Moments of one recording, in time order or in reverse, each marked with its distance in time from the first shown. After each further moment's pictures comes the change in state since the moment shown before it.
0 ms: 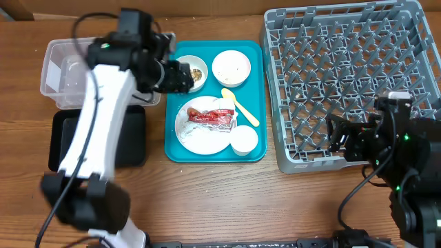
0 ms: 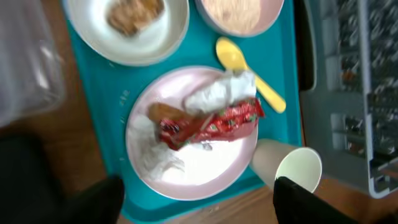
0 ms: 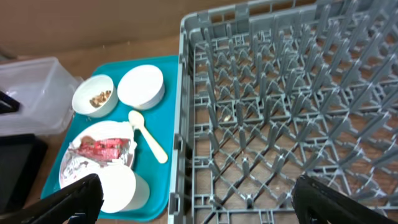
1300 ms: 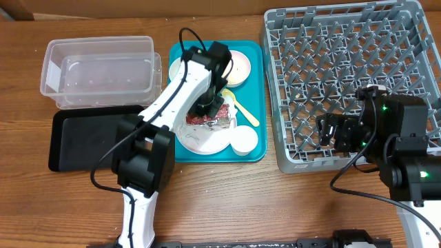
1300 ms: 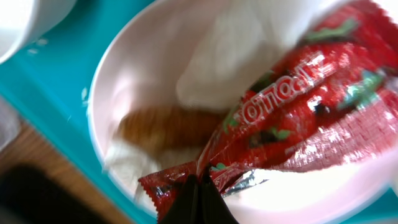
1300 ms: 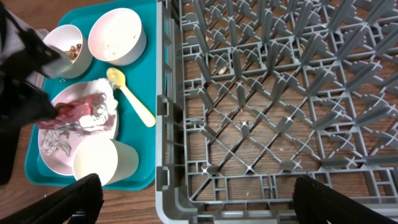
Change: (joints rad) left arm -0.295 0.377 0.095 -0.123 -0.430 0.130; right arm 0.000 0.189 0.000 -0.074 -0.010 0.000
